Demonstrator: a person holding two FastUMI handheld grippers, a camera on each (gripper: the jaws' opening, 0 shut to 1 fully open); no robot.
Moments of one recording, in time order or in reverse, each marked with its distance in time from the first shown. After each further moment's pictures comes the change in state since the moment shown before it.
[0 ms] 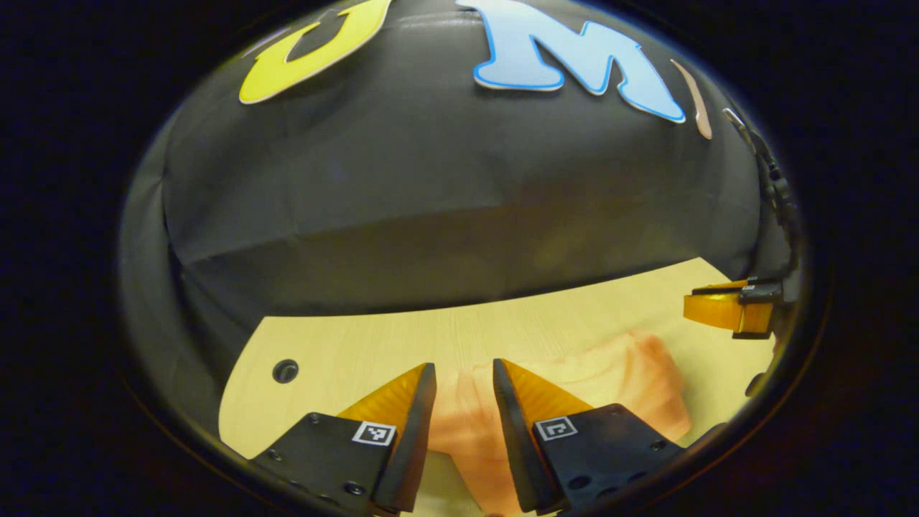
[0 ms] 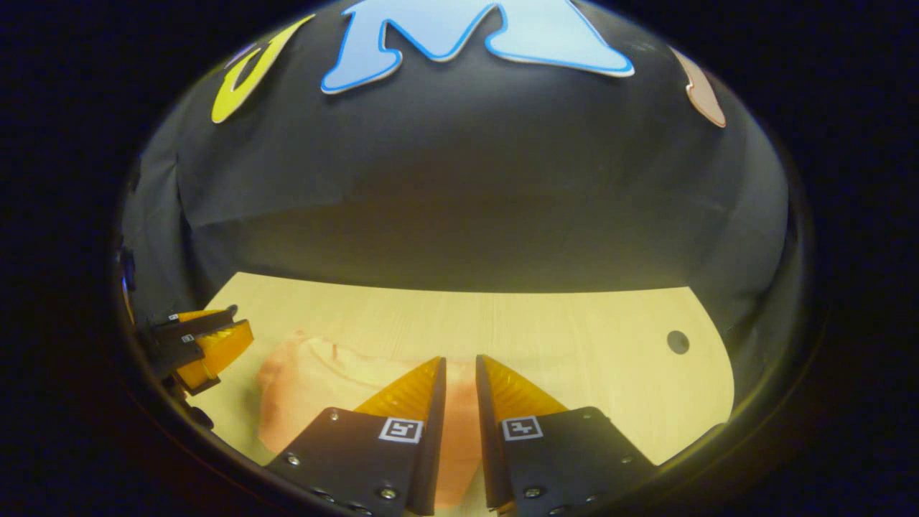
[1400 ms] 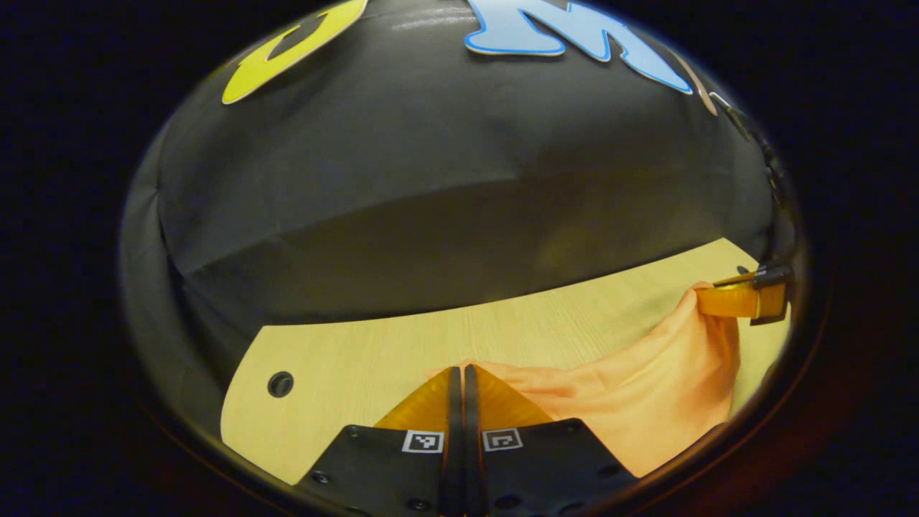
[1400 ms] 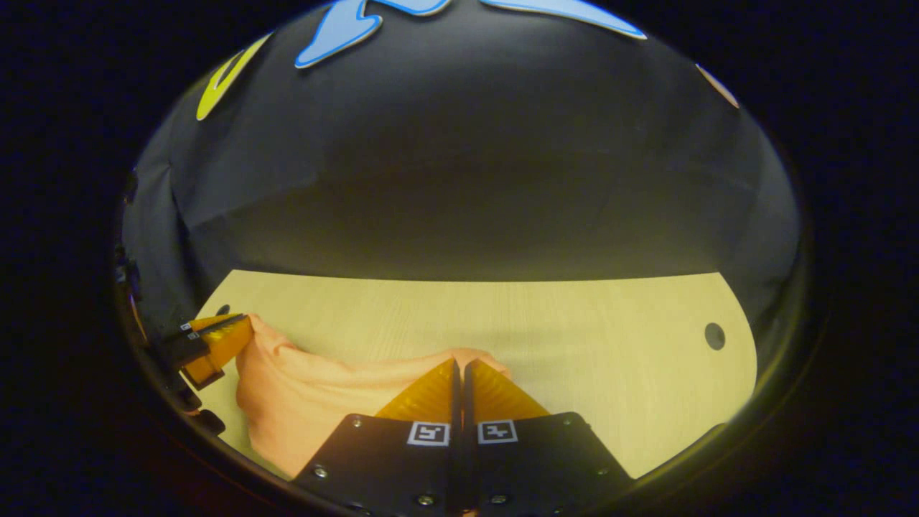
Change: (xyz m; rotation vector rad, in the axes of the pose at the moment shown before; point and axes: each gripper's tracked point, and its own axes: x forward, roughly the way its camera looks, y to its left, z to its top) left arm 0.093 0.011 -0.029 0.059 0.034 0.031; right arm 0.101 -0.017 -0.033 0.034 0.078 0.043
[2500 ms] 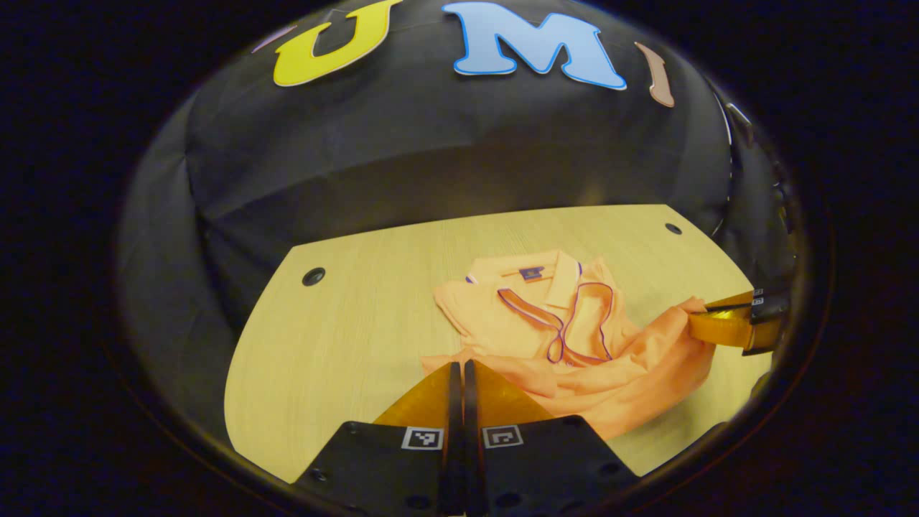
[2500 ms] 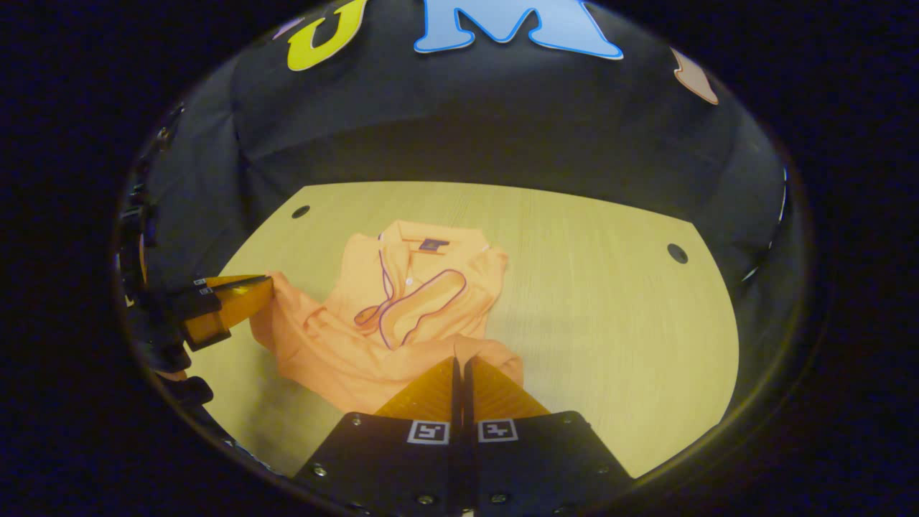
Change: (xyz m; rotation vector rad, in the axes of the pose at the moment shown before) left arm -0.224 -0.027 -0.085 -0.059 0.145 -0.039; right arm -0.201 0.040 -0.139 -0.112 0.146 0.078
